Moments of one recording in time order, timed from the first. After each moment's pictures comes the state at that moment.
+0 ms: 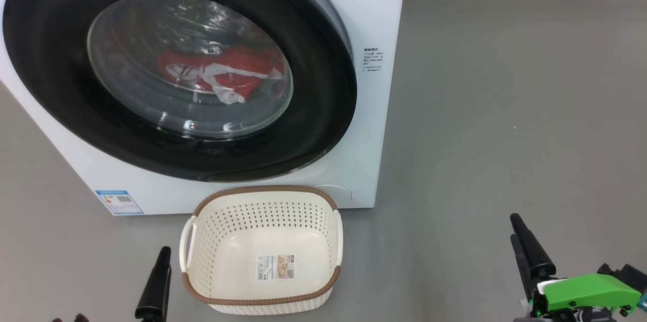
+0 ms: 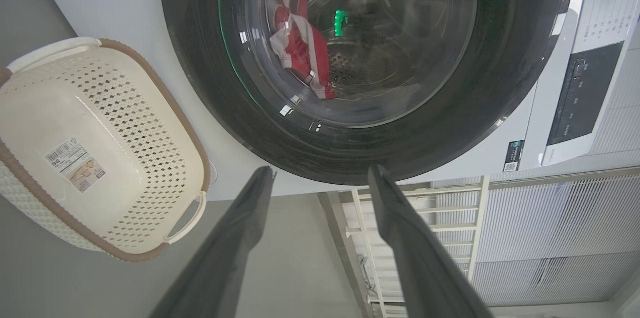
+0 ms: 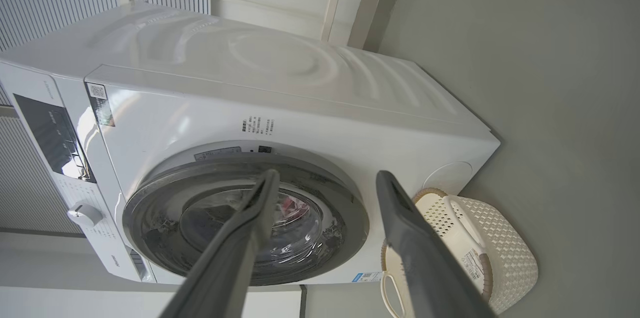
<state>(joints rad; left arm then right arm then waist) -0.02 0.03 0.06 0.27 -1.45 -0.12 0.05 -0.02 -0.03 -0.06 0.33 1.51 0.13 0.04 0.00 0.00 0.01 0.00</state>
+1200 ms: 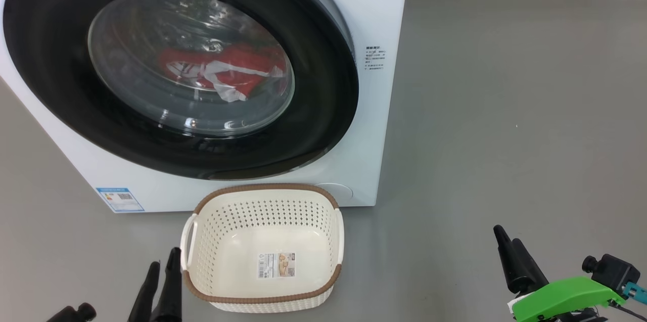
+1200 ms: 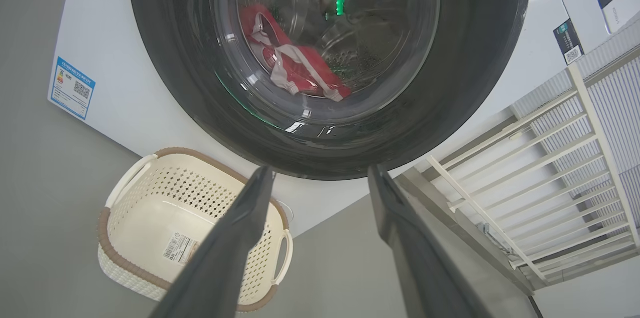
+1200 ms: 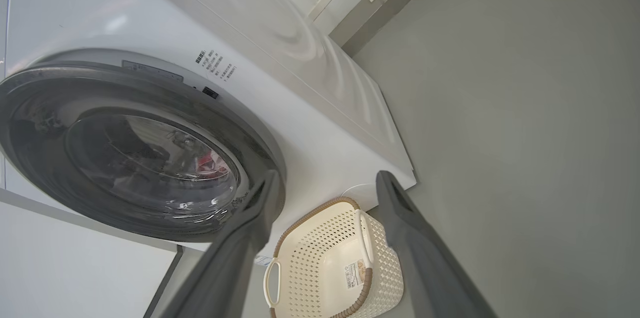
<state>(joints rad) 0.03 0.03 0.05 0.18 -0.87 -0.12 -0.06 -0.02 -0.06 0.01 0.37 1.03 0.13 -0.06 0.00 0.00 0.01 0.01</state>
